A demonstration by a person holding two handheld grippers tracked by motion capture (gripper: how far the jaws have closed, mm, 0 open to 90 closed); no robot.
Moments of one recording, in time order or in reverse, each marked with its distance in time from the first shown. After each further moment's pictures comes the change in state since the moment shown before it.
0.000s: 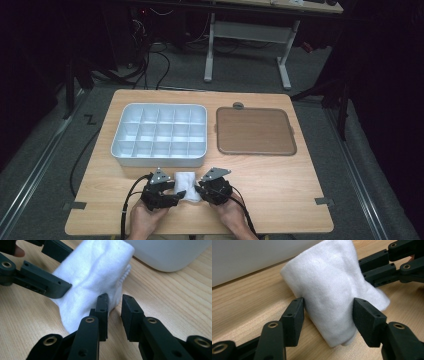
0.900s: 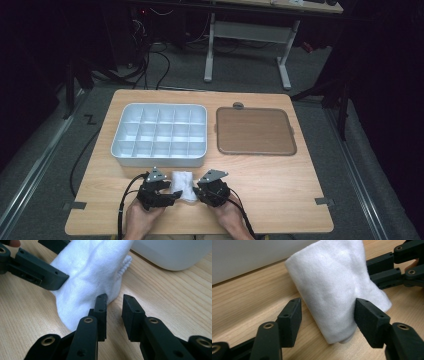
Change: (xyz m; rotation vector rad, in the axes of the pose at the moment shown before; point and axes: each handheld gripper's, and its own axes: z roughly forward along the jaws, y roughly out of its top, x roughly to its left) left arm 0.009 0.007 -0.006 0.017 0.029 -0.019; right arm 0.008 -0.001 0.005 -0.002 -0.009 -0.003
